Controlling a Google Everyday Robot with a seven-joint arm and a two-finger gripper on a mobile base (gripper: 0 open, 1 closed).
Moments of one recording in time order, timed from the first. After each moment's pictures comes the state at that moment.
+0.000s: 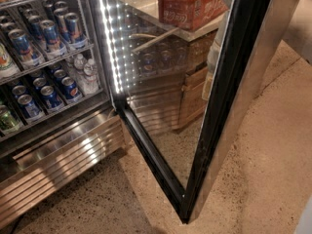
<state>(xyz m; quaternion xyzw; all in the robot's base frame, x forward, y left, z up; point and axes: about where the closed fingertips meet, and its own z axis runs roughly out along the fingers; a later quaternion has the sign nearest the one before) 0.567 -0.154 0.838 -0.59 0.80 0.08 0.05</state>
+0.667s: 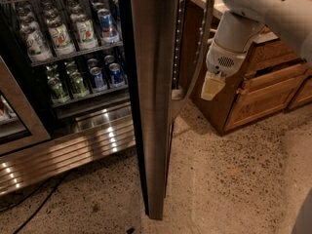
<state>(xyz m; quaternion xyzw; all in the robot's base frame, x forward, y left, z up) 0.567 -0.154 0.838 -0.59 0.80 0.08 0.05</state>
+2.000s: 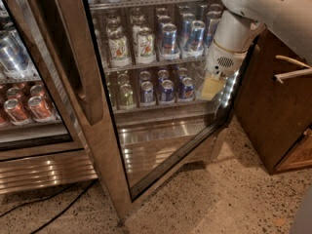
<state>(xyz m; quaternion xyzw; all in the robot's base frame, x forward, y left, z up) 0.567 -0.154 0.838 -0.59 0.80 0.08 0.05</state>
